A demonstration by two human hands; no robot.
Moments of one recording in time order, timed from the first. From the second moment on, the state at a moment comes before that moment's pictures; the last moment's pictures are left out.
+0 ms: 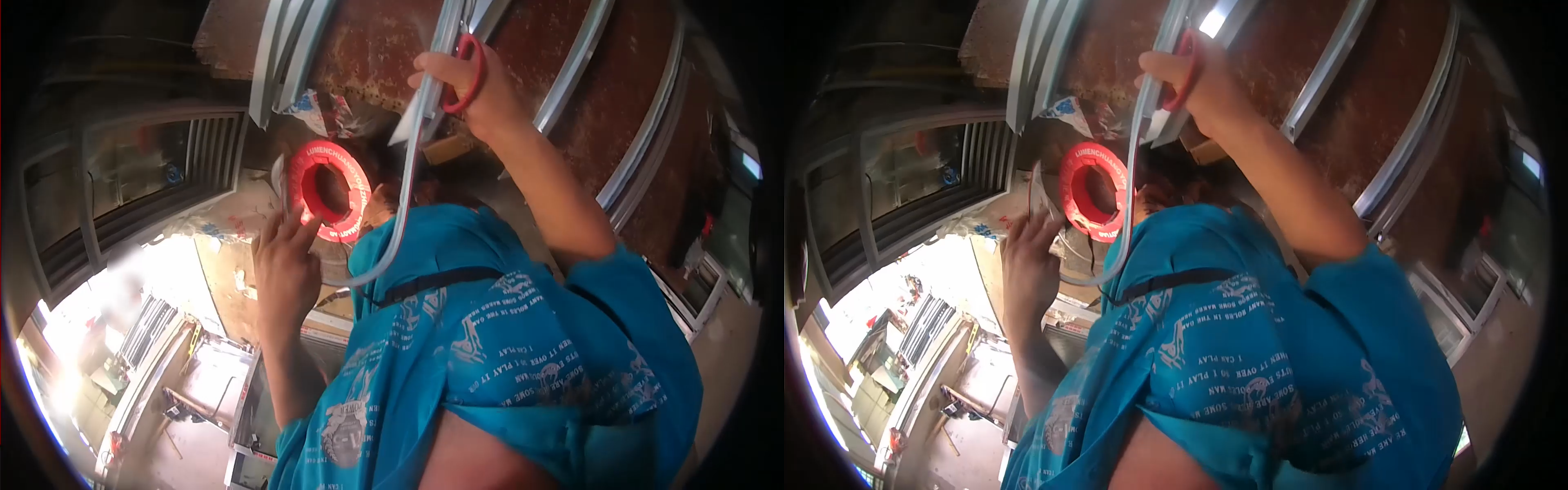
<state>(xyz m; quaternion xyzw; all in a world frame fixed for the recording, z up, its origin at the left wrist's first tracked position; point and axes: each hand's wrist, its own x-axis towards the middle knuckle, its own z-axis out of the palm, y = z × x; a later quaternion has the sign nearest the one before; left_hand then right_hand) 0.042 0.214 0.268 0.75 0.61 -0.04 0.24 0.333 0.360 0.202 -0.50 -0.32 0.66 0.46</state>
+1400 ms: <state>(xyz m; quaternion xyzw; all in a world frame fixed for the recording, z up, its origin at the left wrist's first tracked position) 0.090 0.217 0.202 0.31 0.57 0.18 0.74 0.292 0.299 0.166 -0.52 -0.28 0.65 0.48</state>
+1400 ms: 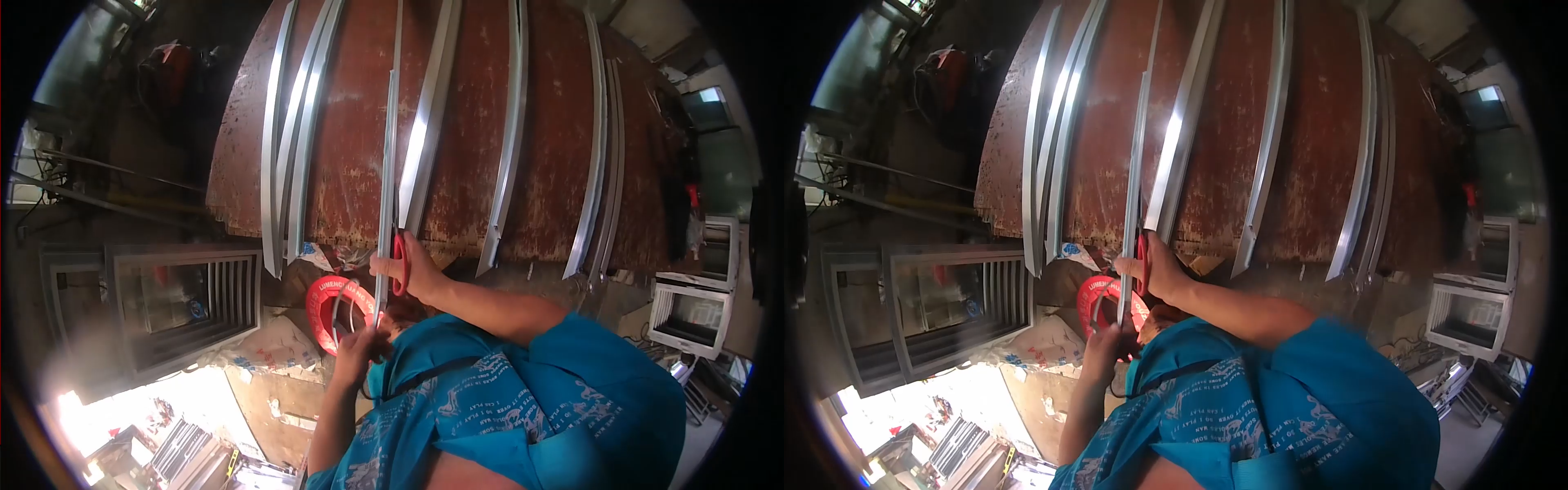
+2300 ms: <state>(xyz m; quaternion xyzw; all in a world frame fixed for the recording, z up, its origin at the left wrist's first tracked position) 0.075 0.207 0.196 0.38 0.52 0.25 0.72 0.287 0.298 0.181 -0.54 -0.32 0.64 0.44</state>
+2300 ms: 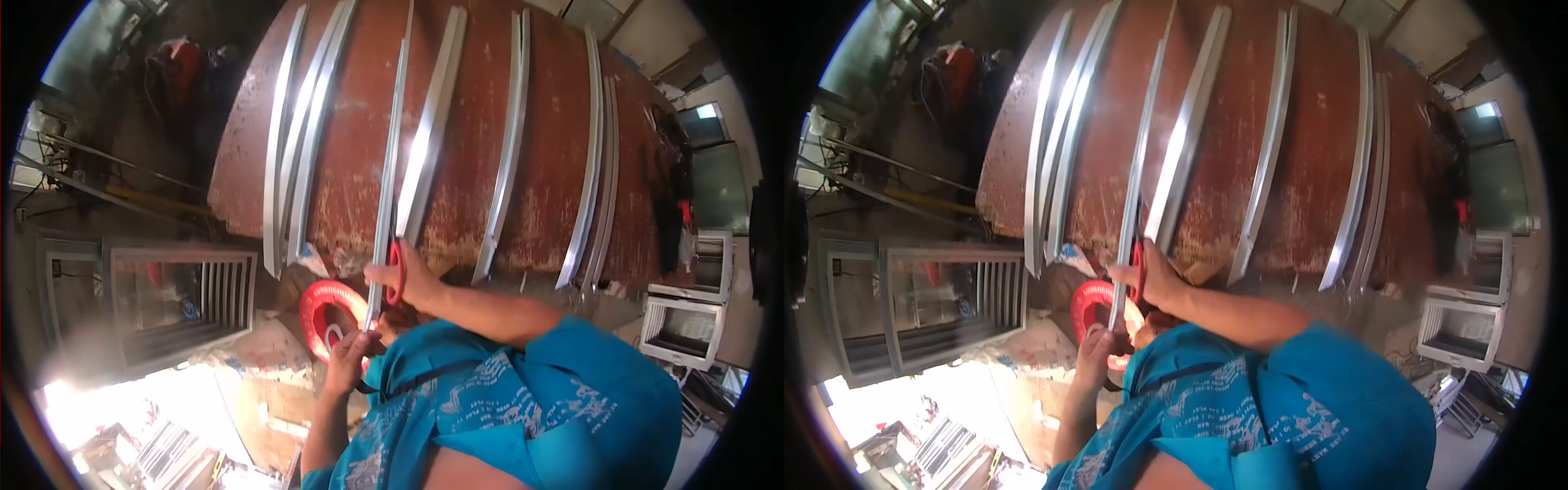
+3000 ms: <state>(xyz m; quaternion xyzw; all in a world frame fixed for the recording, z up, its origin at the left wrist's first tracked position) 0.092 0.217 0.227 0.36 0.67 0.17 0.63 0.278 0.291 0.167 -0.54 -0.36 0.65 0.40</state>
